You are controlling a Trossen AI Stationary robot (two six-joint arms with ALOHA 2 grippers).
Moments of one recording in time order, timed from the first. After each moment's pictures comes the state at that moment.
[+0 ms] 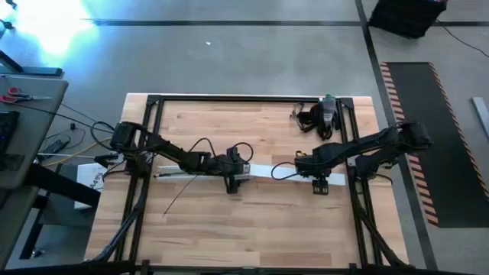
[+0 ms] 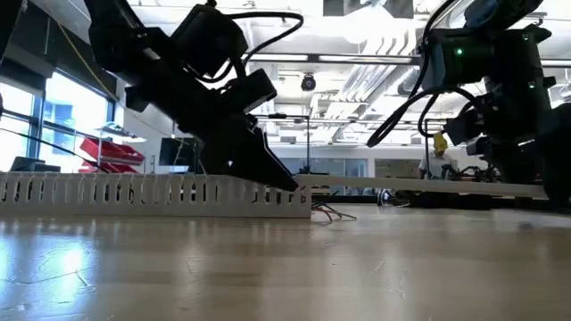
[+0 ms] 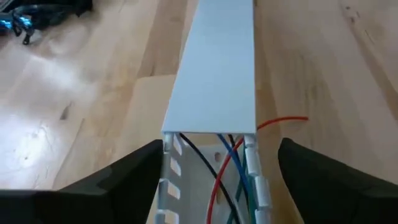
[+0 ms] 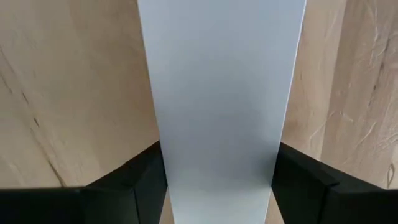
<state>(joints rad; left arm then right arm) -0.08 1.82 0.75 0.47 -0.21 0.08 0.06 1.41 0.69 -0.94 -0.08 0.19</state>
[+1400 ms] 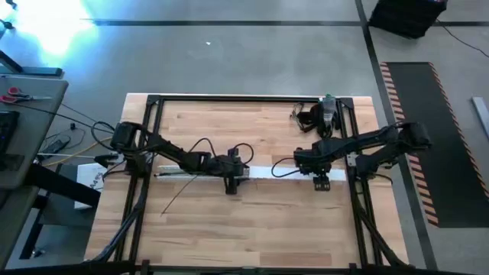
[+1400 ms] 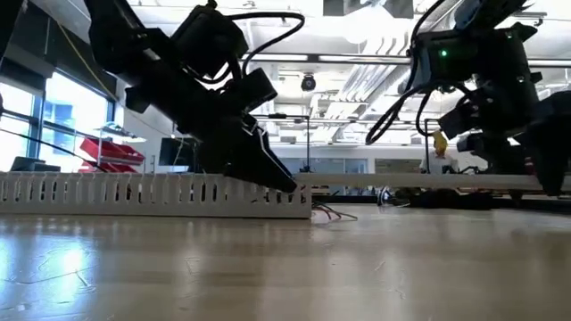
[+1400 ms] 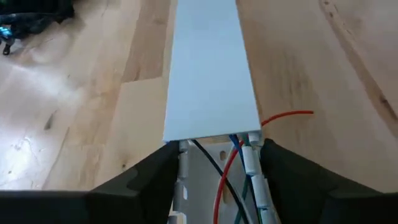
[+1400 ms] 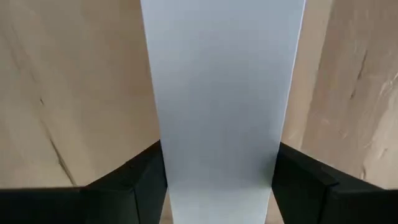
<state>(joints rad) -0.09 1.83 0.76 0.47 -0.16 0.13 -0.01 1.41 0.74 -1.01 -0.10 0.00</state>
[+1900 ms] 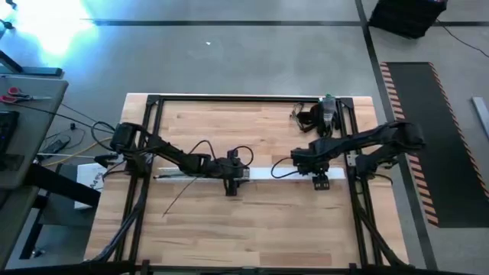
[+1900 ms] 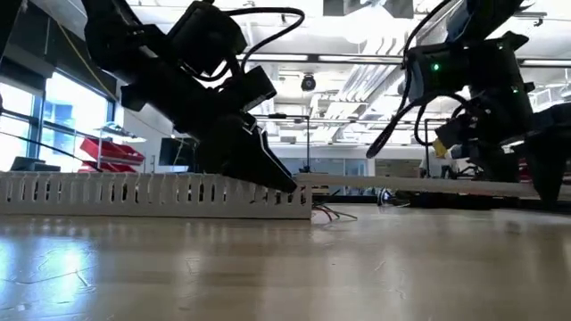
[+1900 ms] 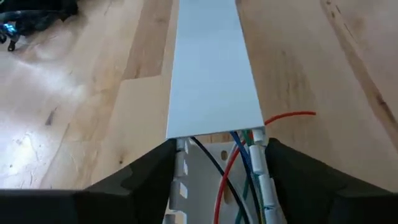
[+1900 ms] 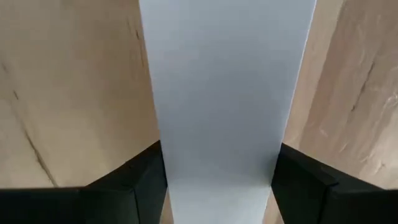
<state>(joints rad) -0.10 1.83 0.76 0.47 -0.20 0.11 -0.03 1.49 0.74 -0.99 -0.10 -0.07</state>
